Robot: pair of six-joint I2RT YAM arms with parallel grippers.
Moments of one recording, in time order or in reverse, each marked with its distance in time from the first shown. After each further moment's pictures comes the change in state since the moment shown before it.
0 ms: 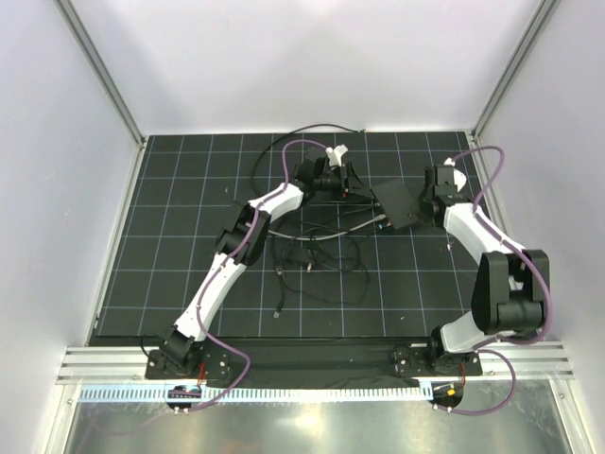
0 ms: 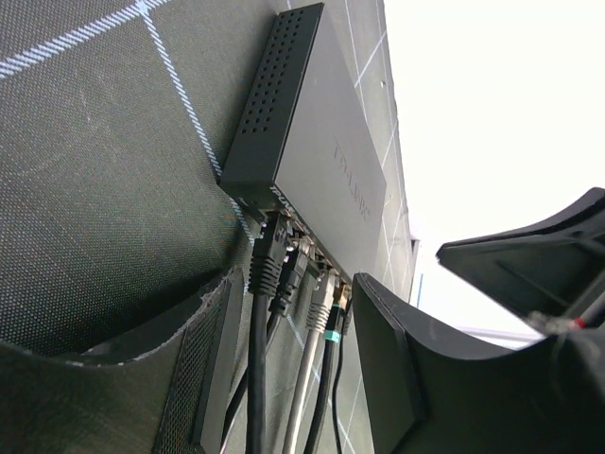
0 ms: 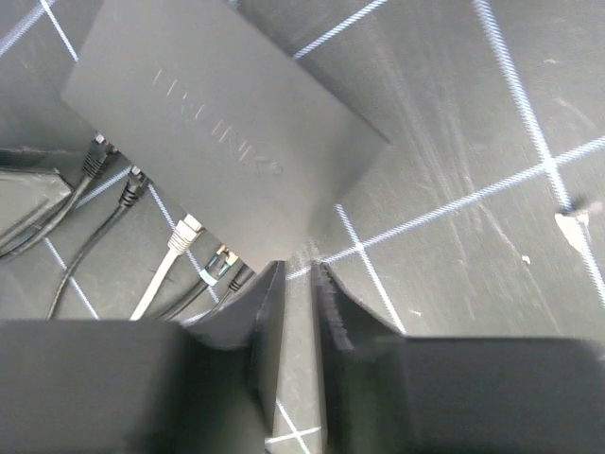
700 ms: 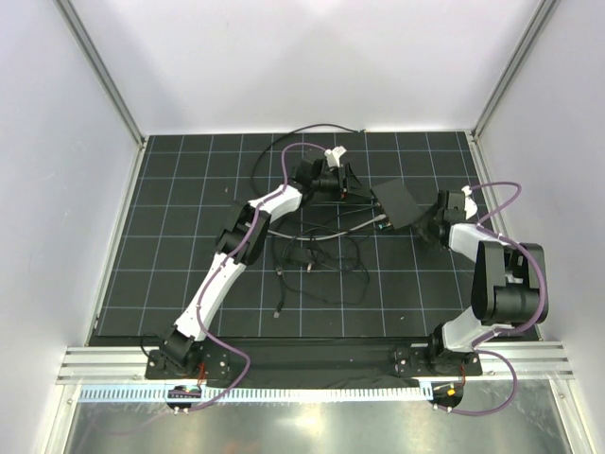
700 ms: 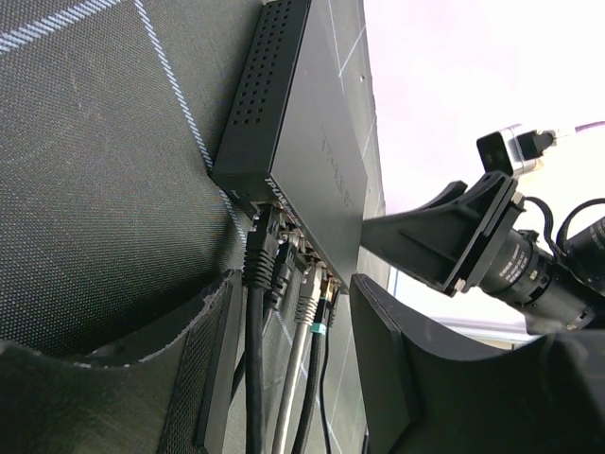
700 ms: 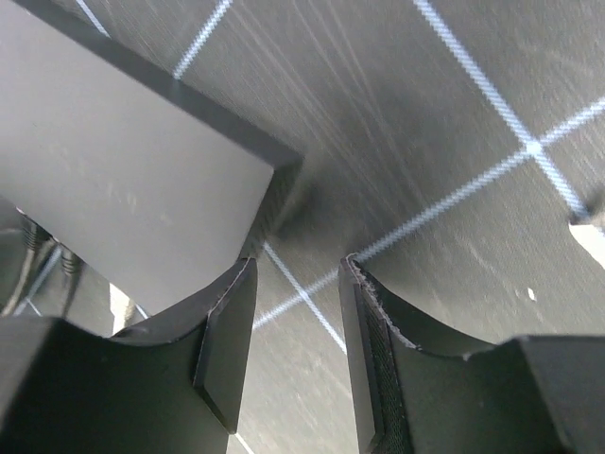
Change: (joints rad) left arm 0.004 0.011 -0.024 0.084 0.053 -0.084; right arm -0.134 0.019 -0.262 0.319 -0.100 0.180
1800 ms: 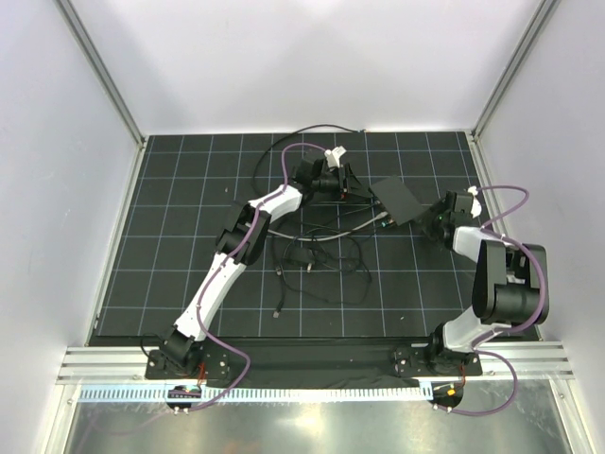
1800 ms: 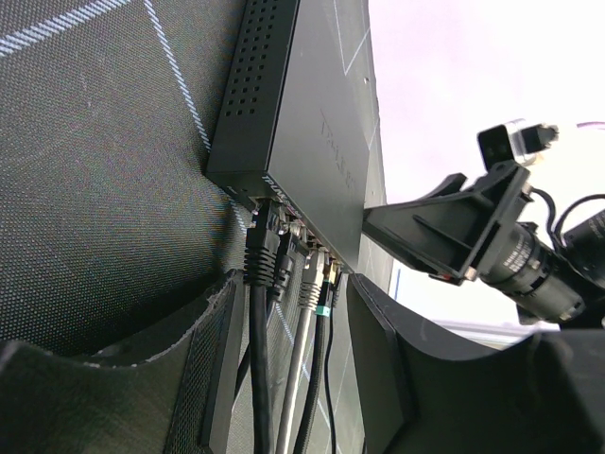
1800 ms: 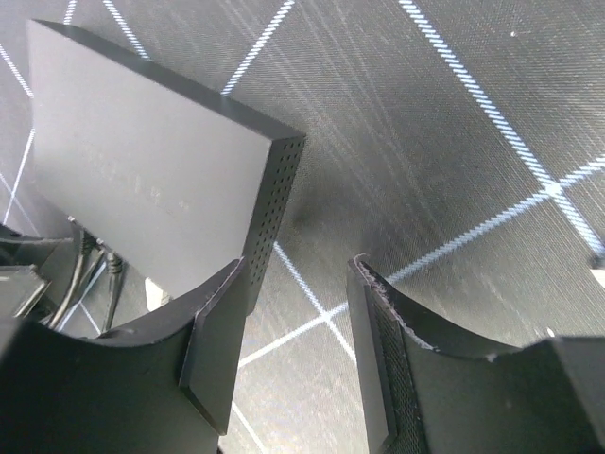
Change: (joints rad) left arm -0.001 0.000 0.000 -0.010 -0.010 0.003; right arm -0.051 0.013 -0.035 0.142 -0.098 0.025
